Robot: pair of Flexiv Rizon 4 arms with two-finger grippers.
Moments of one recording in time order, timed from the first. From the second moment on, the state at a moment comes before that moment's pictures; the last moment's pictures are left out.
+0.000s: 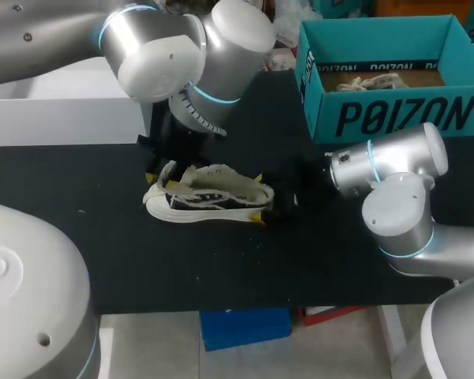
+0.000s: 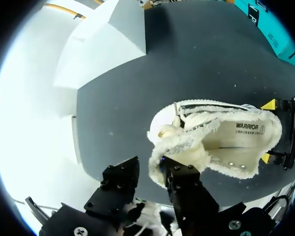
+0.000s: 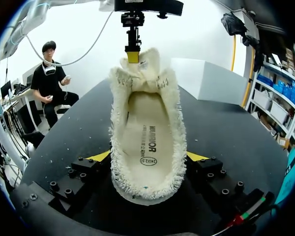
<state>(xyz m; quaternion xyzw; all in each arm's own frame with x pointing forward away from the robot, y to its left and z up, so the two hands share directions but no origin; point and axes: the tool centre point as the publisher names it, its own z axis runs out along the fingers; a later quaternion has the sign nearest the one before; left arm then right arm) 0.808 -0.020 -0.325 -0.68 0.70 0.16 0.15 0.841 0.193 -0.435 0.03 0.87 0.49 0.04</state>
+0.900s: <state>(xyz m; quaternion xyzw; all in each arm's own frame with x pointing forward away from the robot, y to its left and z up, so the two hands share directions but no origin) 0.806 0.032 -0.349 -0.71 0.67 0.17 0.12 0.842 0.193 -0.435 0.03 0.87 0.49 0.04</state>
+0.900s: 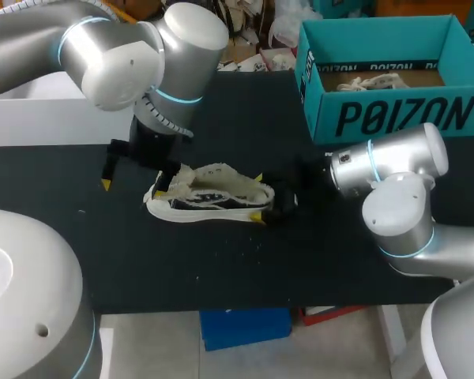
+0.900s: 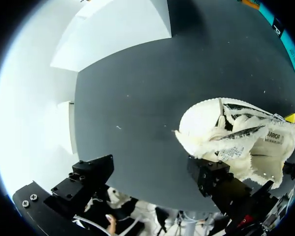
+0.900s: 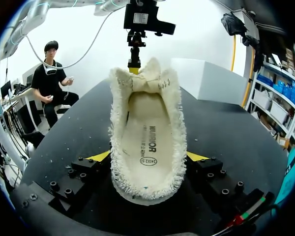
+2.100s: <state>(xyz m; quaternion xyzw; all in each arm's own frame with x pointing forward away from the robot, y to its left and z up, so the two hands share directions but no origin) 0.813 -0.073 -0.261 -0.40 0.91 0.01 0.11 0.842 0.193 -0.435 0.03 0.87 0.49 0.04</state>
